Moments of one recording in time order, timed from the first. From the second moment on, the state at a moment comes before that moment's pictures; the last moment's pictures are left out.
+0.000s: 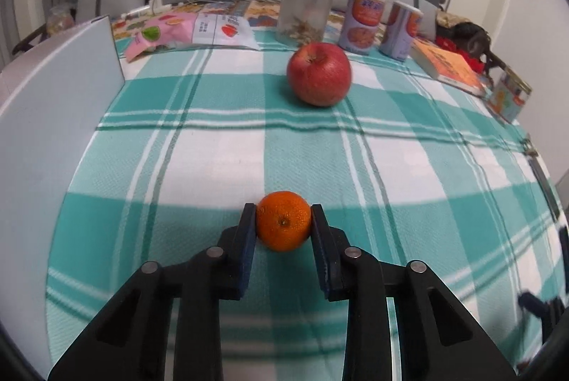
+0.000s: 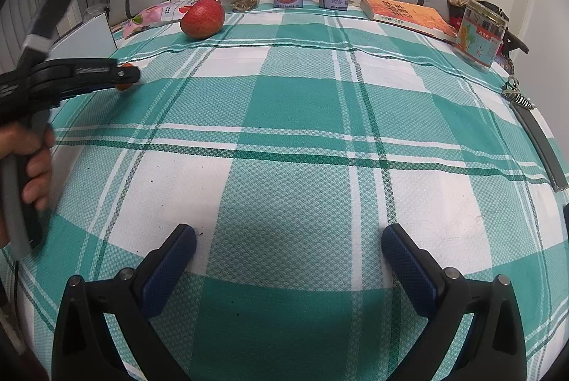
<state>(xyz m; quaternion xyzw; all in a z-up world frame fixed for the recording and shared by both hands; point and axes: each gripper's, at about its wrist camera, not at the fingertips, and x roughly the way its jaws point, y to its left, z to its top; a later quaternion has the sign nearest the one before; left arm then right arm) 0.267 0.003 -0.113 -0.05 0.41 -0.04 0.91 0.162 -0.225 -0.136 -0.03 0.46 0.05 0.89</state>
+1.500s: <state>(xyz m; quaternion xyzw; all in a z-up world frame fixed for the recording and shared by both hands) 0.146 0.042 -0.137 -0.01 0.43 0.01 0.90 0.450 -0.046 -0.125 -0.19 0.46 0.13 0.86</state>
